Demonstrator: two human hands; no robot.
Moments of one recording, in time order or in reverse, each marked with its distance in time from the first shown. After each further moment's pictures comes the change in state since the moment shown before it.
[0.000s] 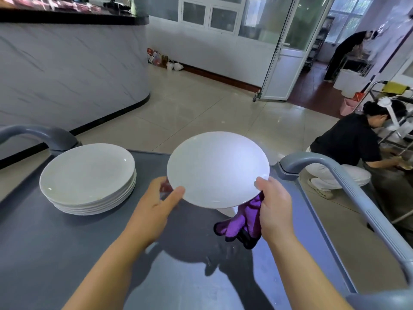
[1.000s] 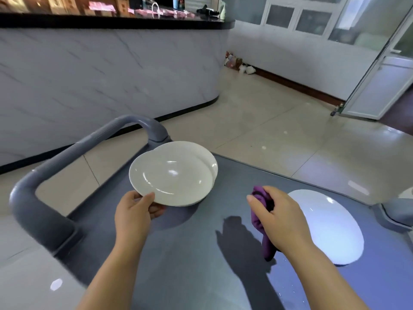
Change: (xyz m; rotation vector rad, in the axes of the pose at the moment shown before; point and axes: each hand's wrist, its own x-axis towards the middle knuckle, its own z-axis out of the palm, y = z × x) left_hand -0.022 -0.060 -0.143 -0.380 0.814 -0.198; right_hand 0.003 0.031 0.123 -0.801 -0.501 -0.329
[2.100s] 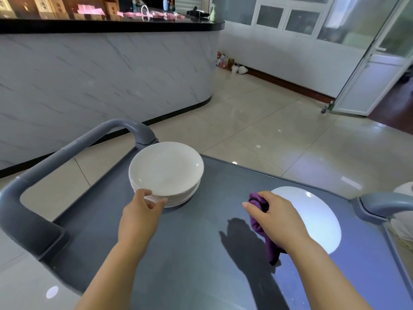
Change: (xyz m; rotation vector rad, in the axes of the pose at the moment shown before) left_hand -0.014 -0.002 0.028 0.694 -0.059 0.119; right_hand 0.006 0.027 -0.030 -0.098 -0.114 0.120
